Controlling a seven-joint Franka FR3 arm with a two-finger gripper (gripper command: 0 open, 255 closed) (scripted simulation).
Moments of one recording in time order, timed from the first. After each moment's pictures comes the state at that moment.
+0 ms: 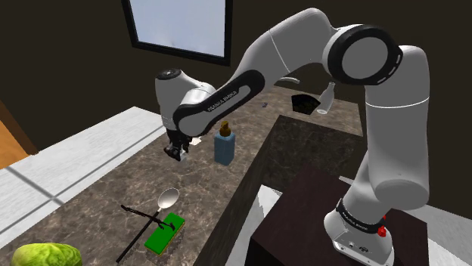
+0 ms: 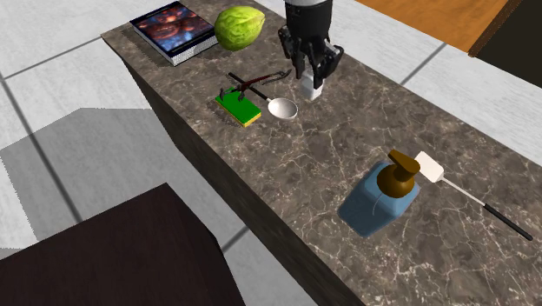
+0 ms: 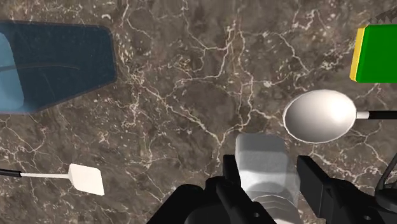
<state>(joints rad) 0.19 0.43 0.24 -1.82 -0.30 2.29 0.36</state>
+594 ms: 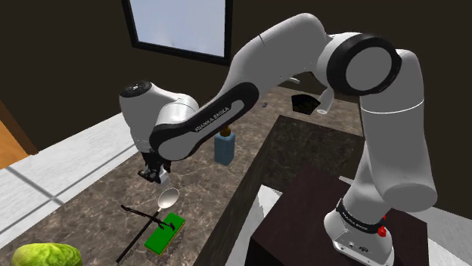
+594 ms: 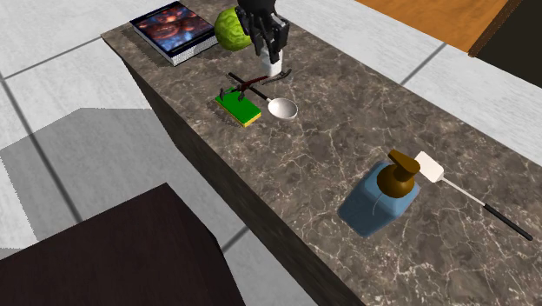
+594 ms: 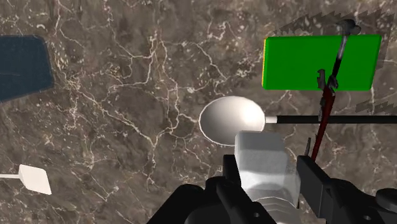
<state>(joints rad) 0.34 0.49 0.28 -1.73 -0.33 2.22 0.55</state>
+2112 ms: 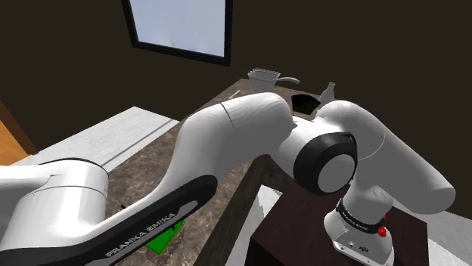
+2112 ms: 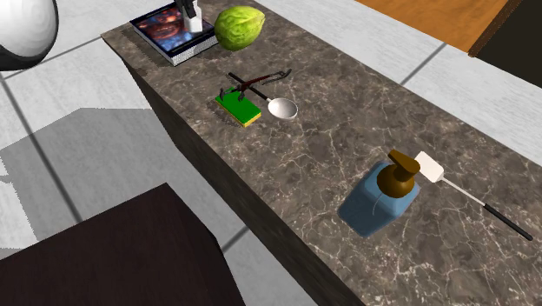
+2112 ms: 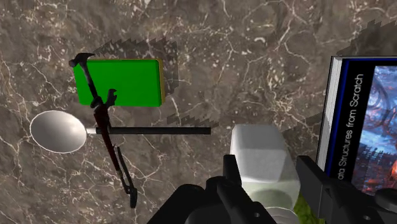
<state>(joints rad) 0.82 1.00 0.29 -0.85 -0.40 1.80 0.84</state>
